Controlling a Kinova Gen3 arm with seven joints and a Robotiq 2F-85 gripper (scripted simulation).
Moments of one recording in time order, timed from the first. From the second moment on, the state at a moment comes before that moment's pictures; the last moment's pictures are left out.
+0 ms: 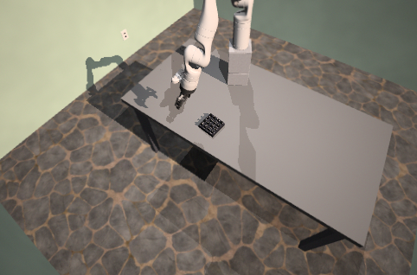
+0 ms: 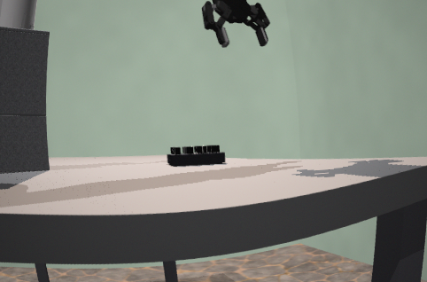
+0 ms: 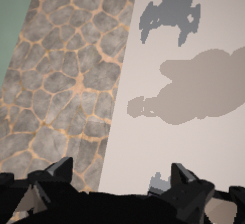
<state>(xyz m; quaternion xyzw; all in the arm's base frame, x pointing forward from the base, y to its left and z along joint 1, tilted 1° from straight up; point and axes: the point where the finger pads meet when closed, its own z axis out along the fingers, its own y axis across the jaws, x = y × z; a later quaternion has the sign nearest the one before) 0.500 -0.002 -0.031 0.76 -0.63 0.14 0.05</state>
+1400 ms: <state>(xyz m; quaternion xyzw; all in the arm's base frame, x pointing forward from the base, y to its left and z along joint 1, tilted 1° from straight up) 0.491 0.015 -0.063 0.84 -0.53 0.13 0.05</state>
